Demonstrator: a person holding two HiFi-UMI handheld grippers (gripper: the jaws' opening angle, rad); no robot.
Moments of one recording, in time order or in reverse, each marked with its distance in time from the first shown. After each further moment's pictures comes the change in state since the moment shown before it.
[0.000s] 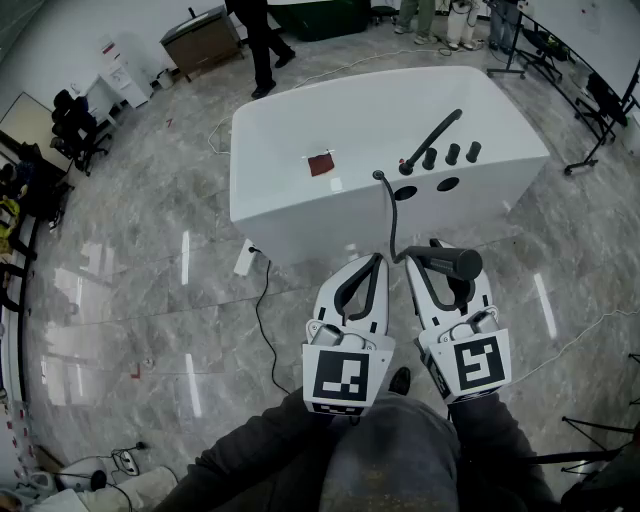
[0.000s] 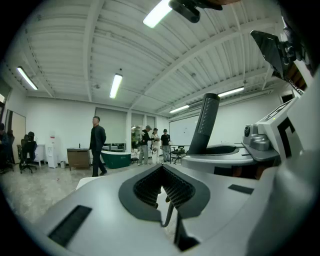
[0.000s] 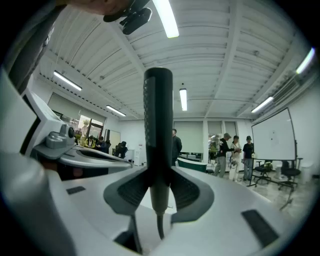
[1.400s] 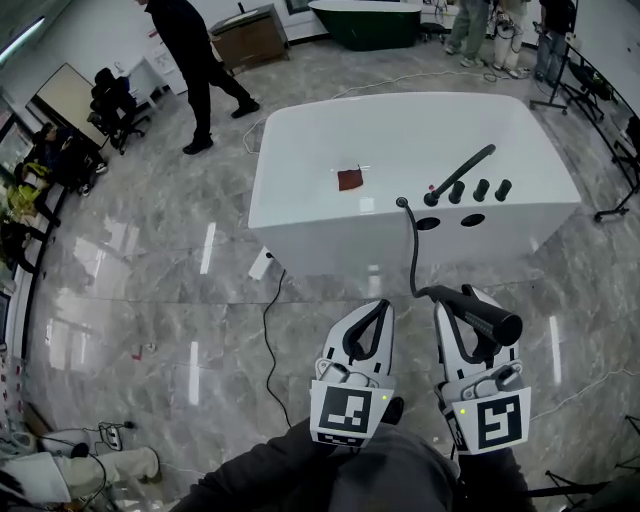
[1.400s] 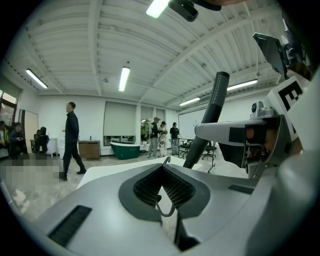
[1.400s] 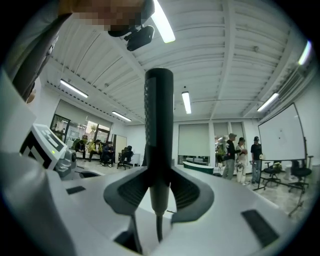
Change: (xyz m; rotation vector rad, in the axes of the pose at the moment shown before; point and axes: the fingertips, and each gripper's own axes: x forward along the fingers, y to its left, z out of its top) left arm 0.032 -0.013 -0.045 -0.046 0.084 0.119; right arm -0.008 -0.050 0.001 0.000 -0.047 0.094
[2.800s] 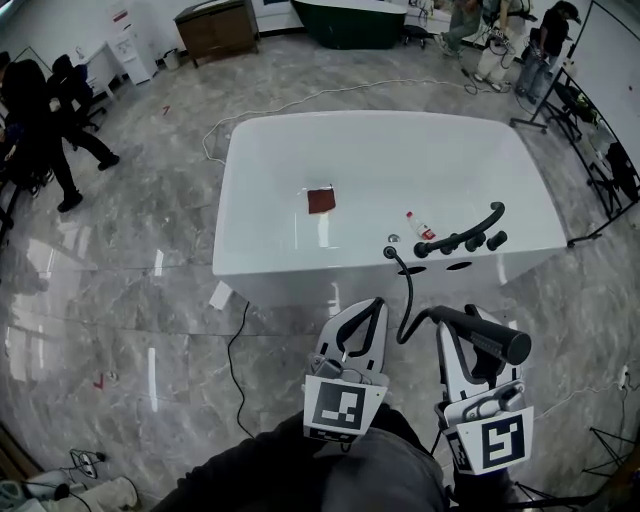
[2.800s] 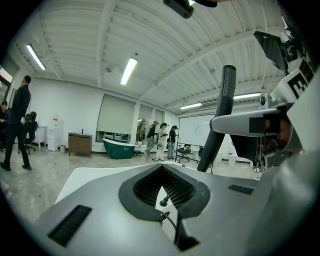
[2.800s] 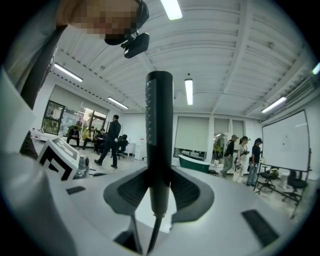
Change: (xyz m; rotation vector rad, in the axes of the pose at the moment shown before) left arm 0.167 0.128 0.014 -0.096 -0.032 -0.093; right arm 0.178 -0.046 0.003 -0.053 0.091 -0.040
